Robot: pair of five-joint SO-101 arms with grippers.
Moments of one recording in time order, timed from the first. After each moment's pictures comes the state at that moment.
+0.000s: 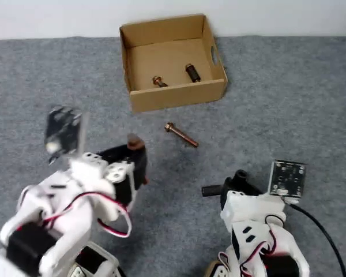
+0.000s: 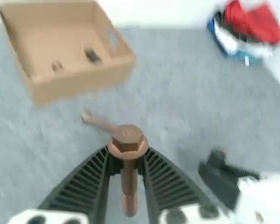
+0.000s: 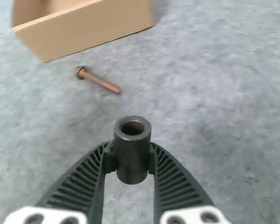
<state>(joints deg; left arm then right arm) 26.0 -66.2 27.6 79.6 27.5 -10.9 -103.7 66.1 83.5 -16.5</state>
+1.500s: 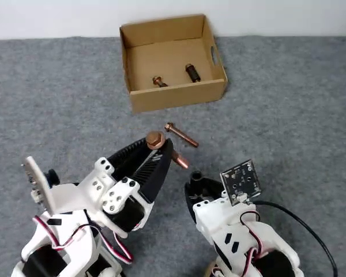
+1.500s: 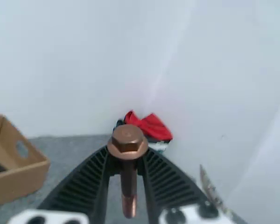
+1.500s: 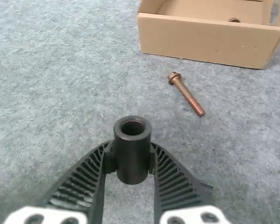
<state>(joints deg) 39.9 -85.8 51.3 41.0 32.5 -34.6 -103.6 68.6 74.2 -7.9</state>
